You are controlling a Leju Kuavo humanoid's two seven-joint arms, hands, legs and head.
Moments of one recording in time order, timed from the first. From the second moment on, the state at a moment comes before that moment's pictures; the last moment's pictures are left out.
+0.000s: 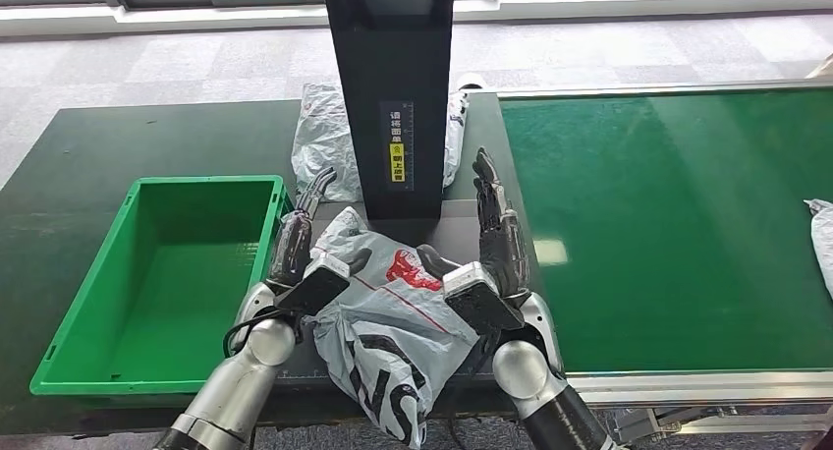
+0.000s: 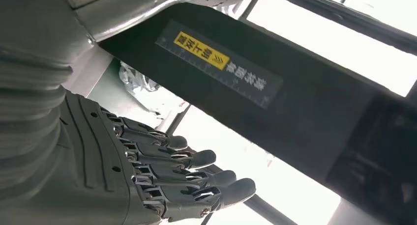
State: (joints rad) left arm -0.34 -0.11 -0.27 -1.09 -0.60 0.32 -0.36; right arm -0.30 0.12 0.48 -1.28 0.33 -0.41 -0.42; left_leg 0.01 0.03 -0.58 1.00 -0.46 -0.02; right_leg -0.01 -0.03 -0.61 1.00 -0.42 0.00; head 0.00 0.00
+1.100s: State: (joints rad) left arm -0.51 0.10 -0.51 -0.74 -0.88 -0.20 -0.47; right arm -0.21 0.10 0.29 -1.29 0.14 -0.37 -0.51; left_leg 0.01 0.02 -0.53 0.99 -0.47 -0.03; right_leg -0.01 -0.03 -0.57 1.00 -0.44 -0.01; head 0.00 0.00
